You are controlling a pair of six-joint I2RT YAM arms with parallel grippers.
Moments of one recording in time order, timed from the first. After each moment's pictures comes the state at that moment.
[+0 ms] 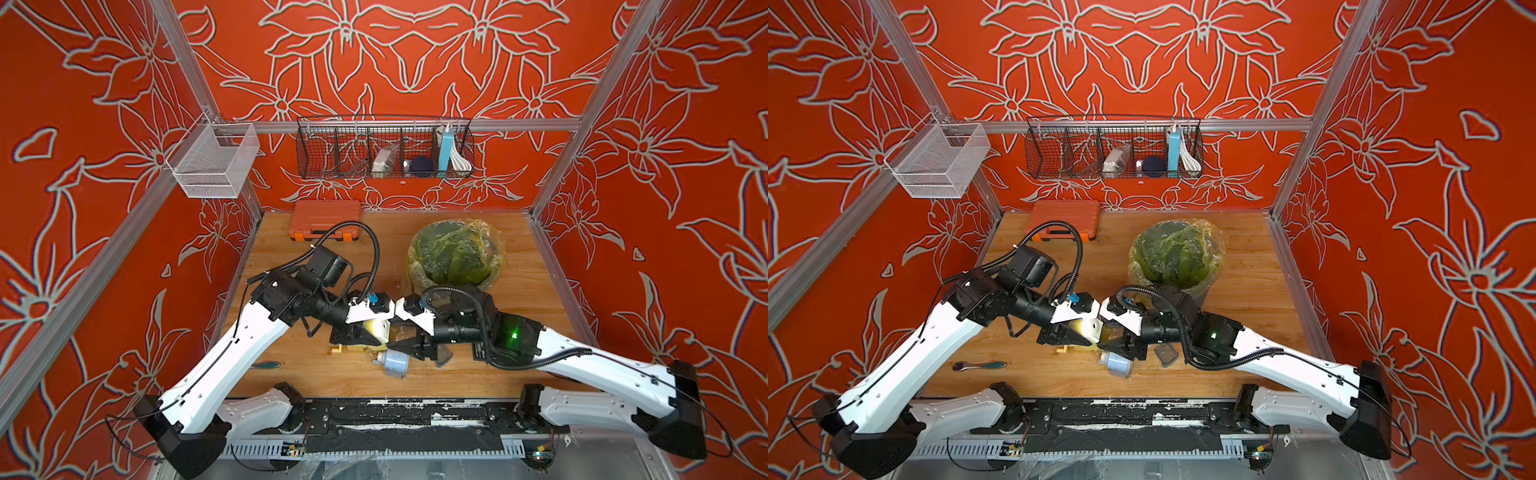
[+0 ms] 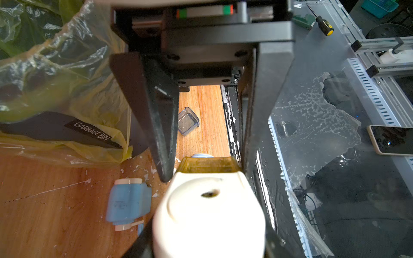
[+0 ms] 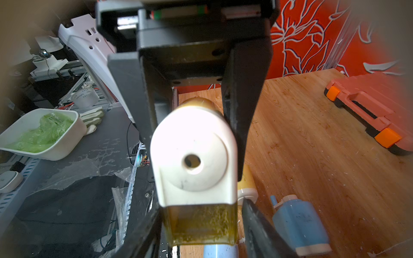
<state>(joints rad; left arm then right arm) -0.56 1.12 1.31 -1.25 0.74 0.86 1.09 1.07 0.88 -0.17 -0.42 -0.06</state>
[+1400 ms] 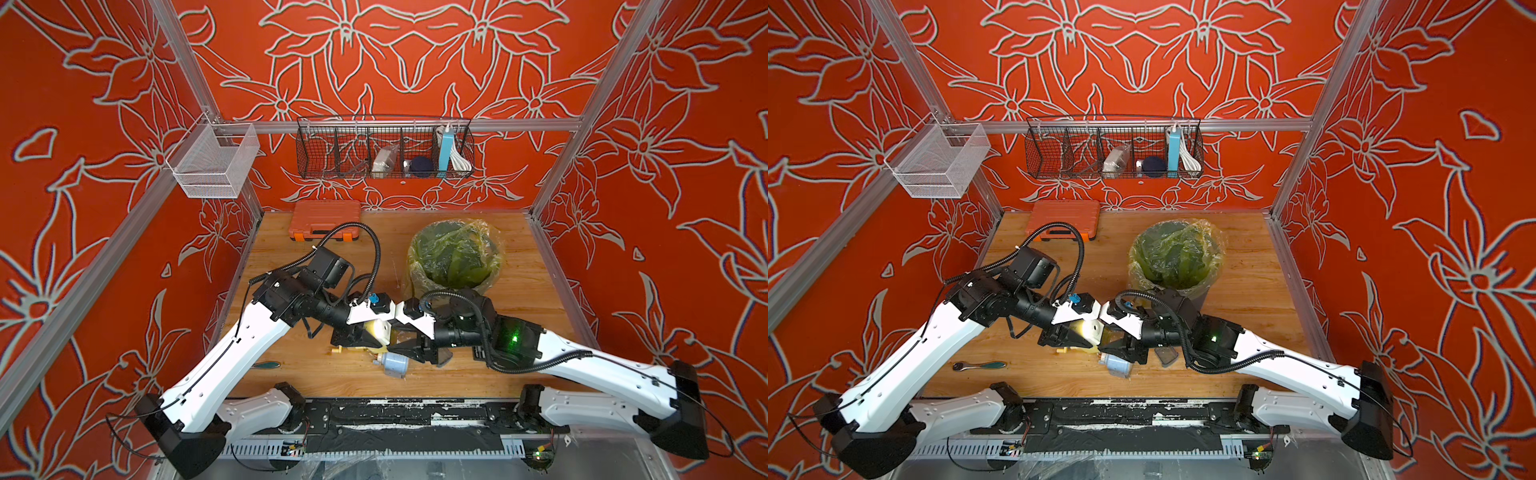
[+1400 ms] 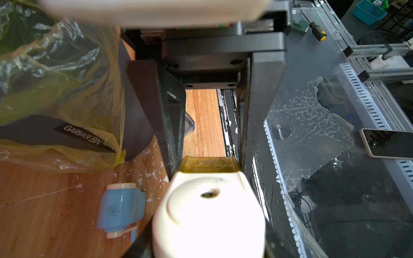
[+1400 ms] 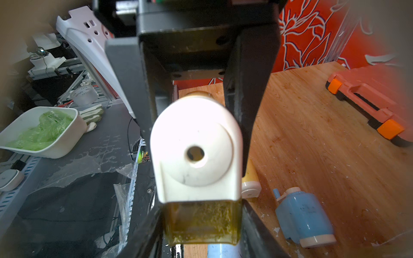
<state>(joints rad) -0.57 1.12 1.29 -1.23 0.76 0.84 1.11 1.04 0.85 -0.18 -0.37 -0.04</state>
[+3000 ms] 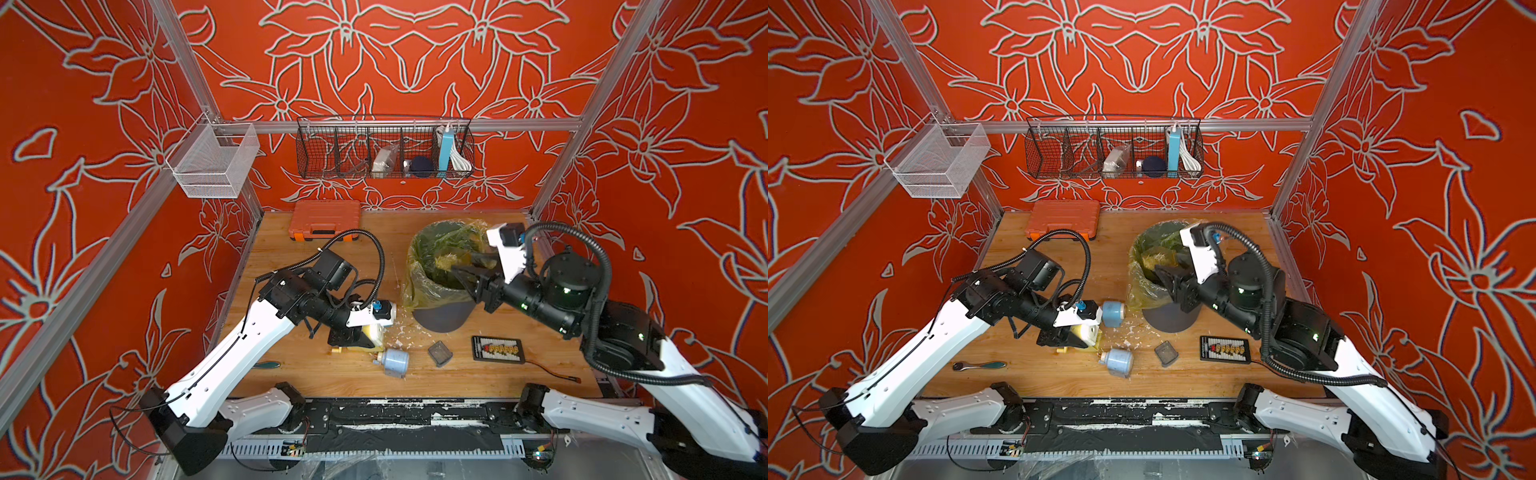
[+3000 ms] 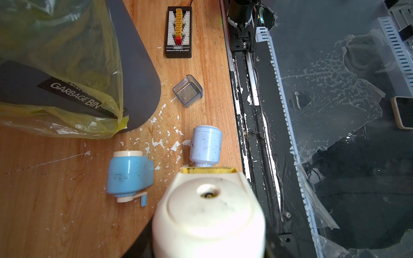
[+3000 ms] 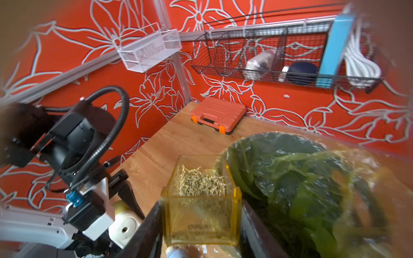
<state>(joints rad) -0.57 1.14 1.28 -1.29 0.60 0.91 0.93 0.96 1.50 -0.80 0.18 0.33</state>
